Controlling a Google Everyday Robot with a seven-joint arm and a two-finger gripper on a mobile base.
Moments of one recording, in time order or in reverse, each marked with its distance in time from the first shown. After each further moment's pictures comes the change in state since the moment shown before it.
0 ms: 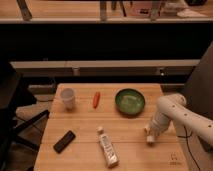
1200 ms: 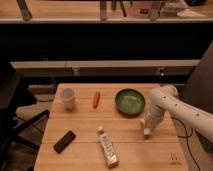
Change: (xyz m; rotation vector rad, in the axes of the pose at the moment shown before) arm 0.025 -0.030 -0.007 -0.044 -0.002 -0.067
